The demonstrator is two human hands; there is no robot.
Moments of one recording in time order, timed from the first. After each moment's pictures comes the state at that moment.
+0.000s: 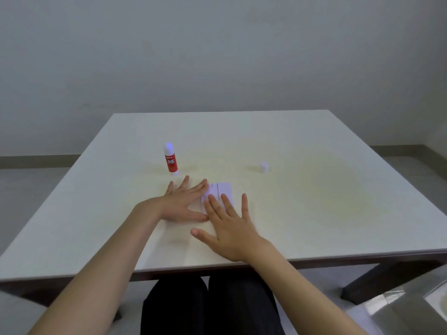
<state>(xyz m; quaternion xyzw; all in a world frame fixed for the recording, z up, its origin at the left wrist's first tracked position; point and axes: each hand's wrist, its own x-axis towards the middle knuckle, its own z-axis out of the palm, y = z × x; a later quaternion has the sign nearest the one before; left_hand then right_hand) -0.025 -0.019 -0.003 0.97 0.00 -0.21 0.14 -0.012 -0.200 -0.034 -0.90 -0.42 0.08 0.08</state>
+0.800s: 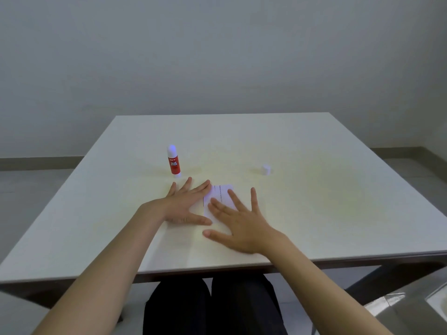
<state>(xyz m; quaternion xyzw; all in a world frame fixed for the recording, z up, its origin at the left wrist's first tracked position) -0.023 -0.014 -0.006 0.97 -0.01 -0.21 0.15 0.009 -0.216 -0.025 -0.88 -0.47 0.08 0.05</state>
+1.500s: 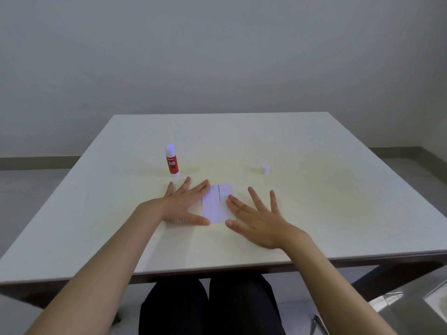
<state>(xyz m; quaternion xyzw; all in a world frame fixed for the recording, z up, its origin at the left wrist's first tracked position) -0.021 -0.011 -0.008 0.97 -0.02 -0.22 0.14 0.022 -0.251 -0.009 -0.90 -0.40 0.16 0.03</state>
